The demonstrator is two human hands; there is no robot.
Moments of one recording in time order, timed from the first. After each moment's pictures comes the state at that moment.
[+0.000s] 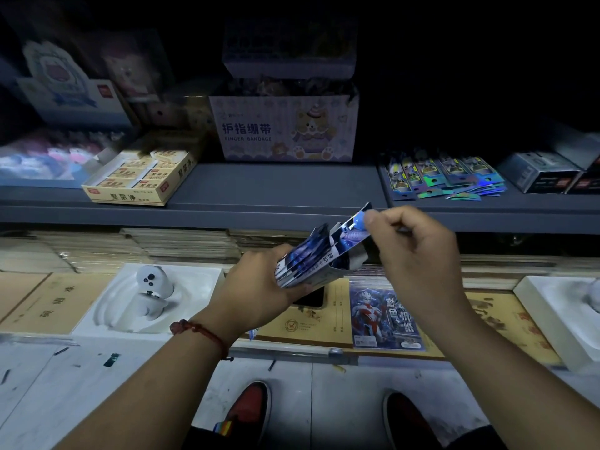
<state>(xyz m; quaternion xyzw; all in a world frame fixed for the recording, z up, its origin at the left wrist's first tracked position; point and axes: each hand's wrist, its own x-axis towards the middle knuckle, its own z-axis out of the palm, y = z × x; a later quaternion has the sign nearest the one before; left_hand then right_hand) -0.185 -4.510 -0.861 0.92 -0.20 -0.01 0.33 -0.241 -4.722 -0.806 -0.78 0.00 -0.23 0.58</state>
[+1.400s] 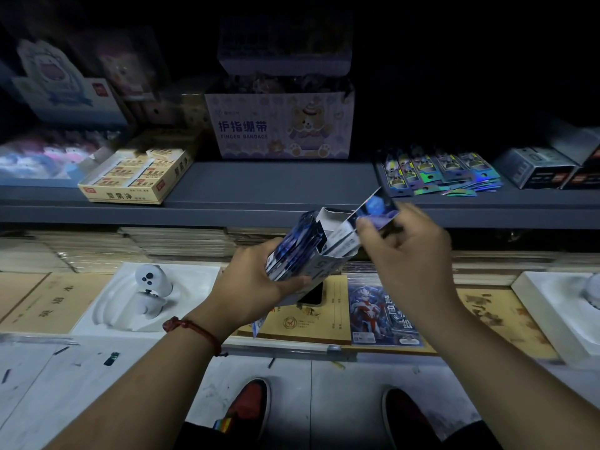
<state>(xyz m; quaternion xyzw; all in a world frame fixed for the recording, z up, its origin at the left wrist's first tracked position) -0.193 -4.512 -0.845 0.90 -0.18 -0.03 0.39 -0.228 -4.729 -0.823 -0.85 0.00 -0.30 0.43</state>
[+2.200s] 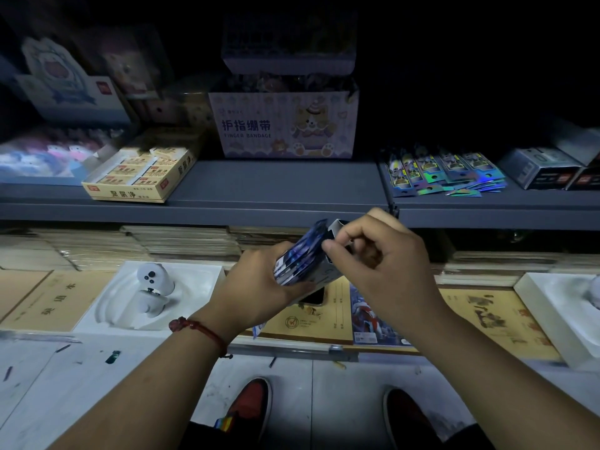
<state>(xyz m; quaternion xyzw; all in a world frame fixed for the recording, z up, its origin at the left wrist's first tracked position) -0.189 -4.511 -0.855 0.91 -0.23 -0.01 0.35 -0.239 -4.709 -0.819 -0.84 -0.11 -0.24 0.47</state>
